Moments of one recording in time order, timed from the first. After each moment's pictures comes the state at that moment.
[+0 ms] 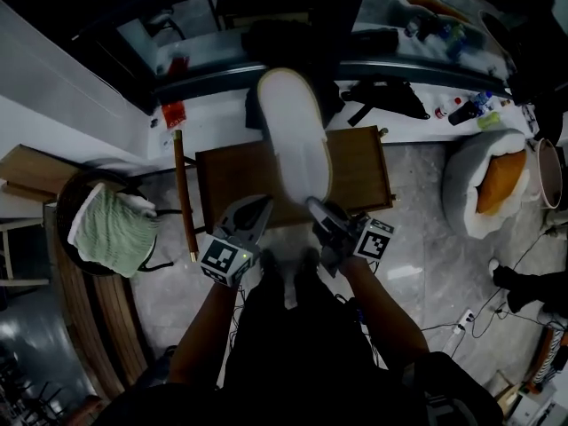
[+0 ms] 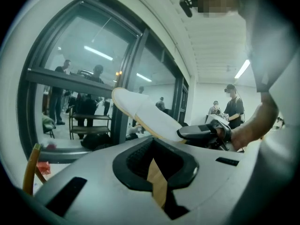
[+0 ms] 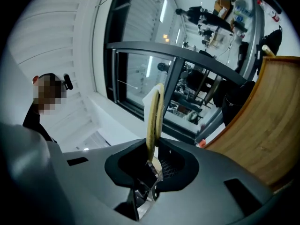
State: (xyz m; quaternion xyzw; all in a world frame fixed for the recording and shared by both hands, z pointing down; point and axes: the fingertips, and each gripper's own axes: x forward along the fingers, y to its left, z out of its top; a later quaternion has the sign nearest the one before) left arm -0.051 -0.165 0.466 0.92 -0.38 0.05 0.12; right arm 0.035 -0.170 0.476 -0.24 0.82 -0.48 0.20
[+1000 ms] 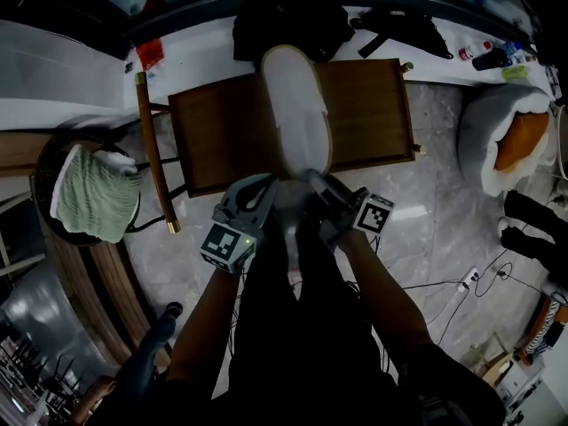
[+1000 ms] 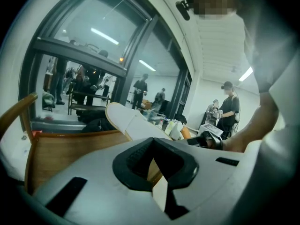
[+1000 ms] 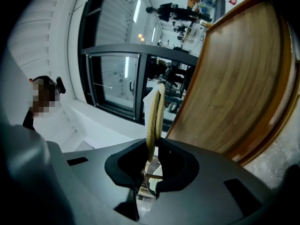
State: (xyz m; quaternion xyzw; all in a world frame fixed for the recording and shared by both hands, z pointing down) left arm -0.027 -0.125 0.583 0.91 -0.36 0.08 0.20; right arm 0.048 -0.135 0.638 -0.28 0.75 -0.57 0.17
